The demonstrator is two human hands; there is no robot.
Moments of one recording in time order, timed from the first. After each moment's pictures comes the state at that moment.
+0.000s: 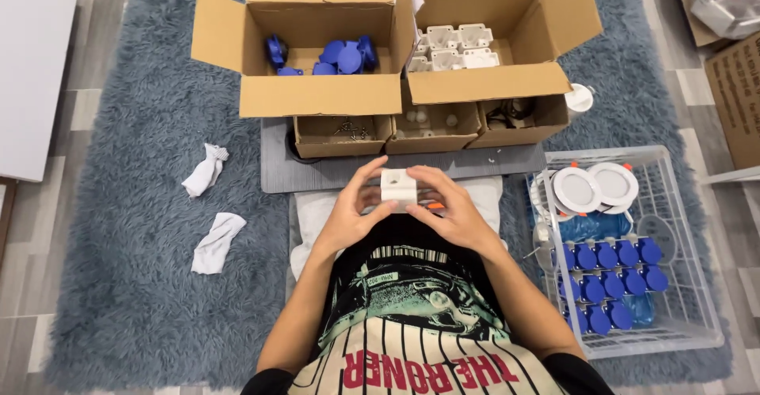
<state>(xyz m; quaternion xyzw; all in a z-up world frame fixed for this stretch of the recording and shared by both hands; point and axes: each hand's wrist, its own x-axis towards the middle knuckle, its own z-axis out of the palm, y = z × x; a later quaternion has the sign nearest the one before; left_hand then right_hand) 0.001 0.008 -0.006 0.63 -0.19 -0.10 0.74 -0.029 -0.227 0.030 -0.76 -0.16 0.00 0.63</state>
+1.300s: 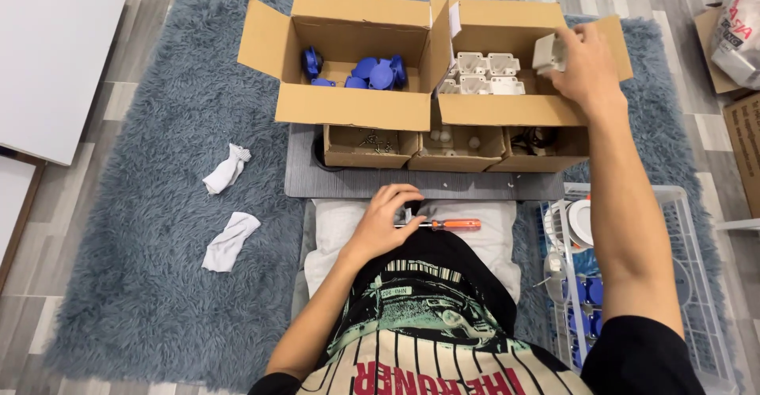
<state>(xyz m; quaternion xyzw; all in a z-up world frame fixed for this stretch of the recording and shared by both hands) 0.005 -0.003 -0.016 0.84 -0.25 0.02 0.48 0.234 -0.431 0.079 -0.97 -0.12 -0.19 0.04</state>
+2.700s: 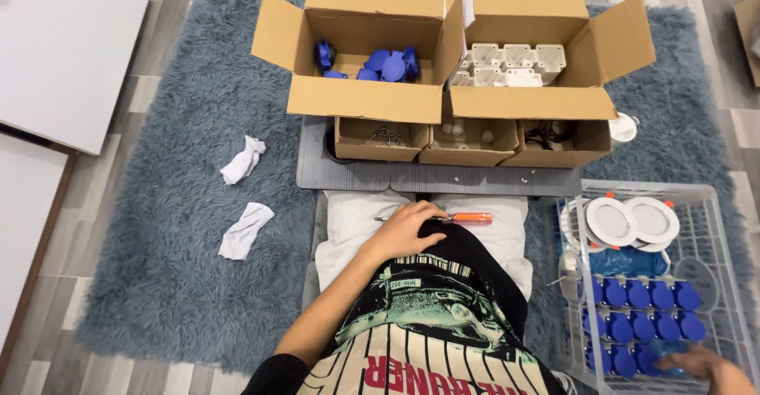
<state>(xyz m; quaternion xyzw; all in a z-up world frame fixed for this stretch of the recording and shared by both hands) -0.007 -0.024 -0.064 0.86 -0.30 -0.13 0.39 -0.271 -0.746 -0.214 -0.79 0.44 0.41 0.15</state>
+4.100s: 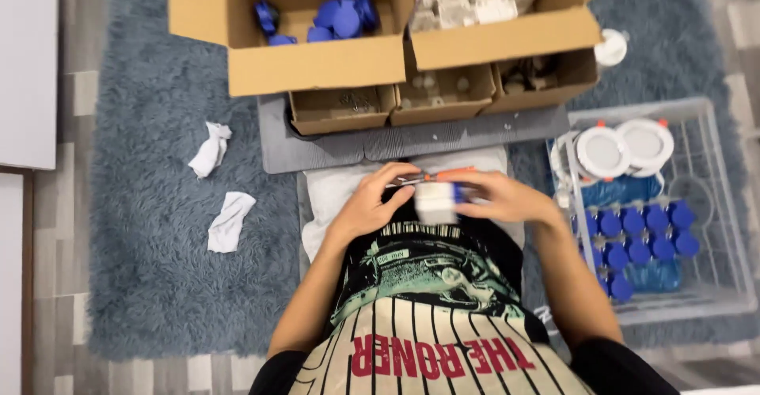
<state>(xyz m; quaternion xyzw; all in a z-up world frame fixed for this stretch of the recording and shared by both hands) -0.002 0.003 -0.021 0.74 -0.29 -0.11 0.59 -0.040 -0.306 0.013 -0.72 -0.15 0.24 0.64</state>
